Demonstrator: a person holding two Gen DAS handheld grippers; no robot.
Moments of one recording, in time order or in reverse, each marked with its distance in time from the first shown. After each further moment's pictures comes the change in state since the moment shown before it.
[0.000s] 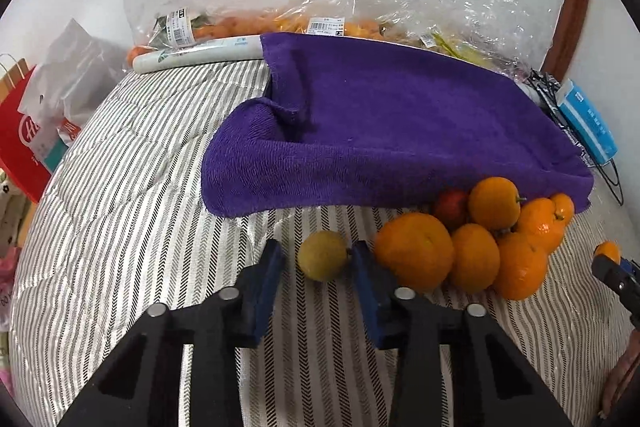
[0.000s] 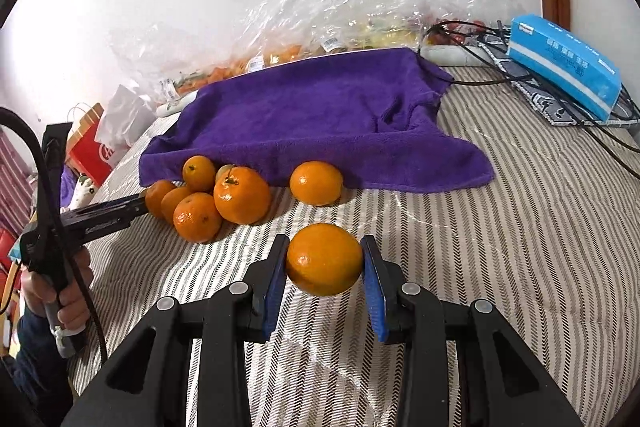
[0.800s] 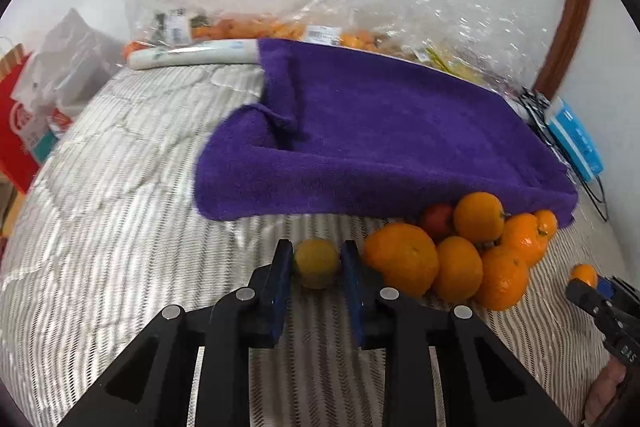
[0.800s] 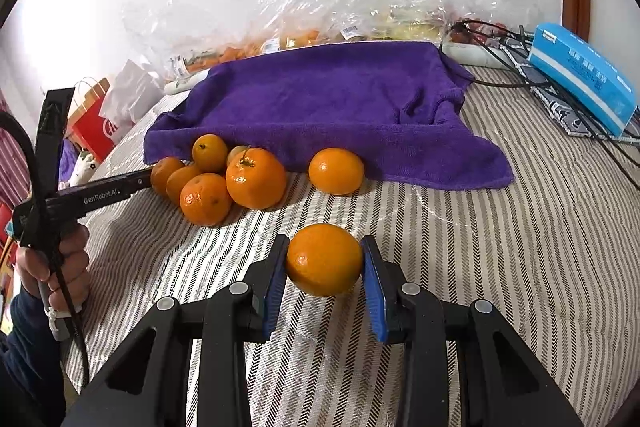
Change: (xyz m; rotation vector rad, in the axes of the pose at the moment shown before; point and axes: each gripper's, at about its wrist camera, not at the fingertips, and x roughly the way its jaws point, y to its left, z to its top) left arm -0.004 0.006 0.000 -0.054 -0.036 -0.051; right arm 0.006 0.013 -0.002 -0.072 0.040 -0.011
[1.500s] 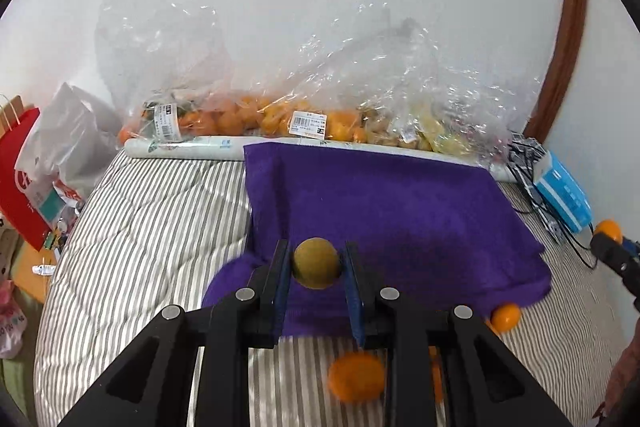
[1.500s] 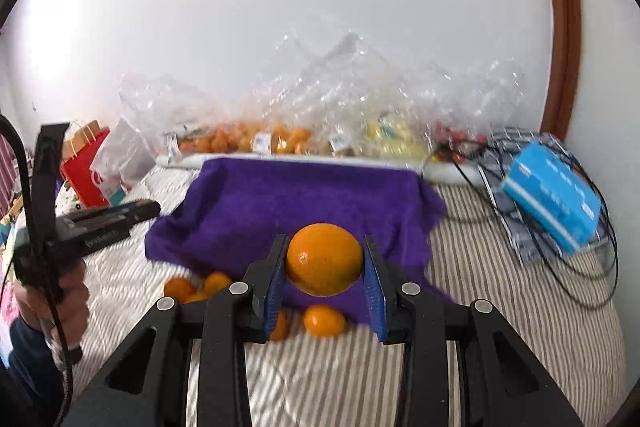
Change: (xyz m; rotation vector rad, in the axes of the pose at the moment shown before) left arm -0.022 -0.021 0.083 0.029 -0.114 -0.017; right arm -0.049 0.019 0.104 -0.044 -0.188 -0.089
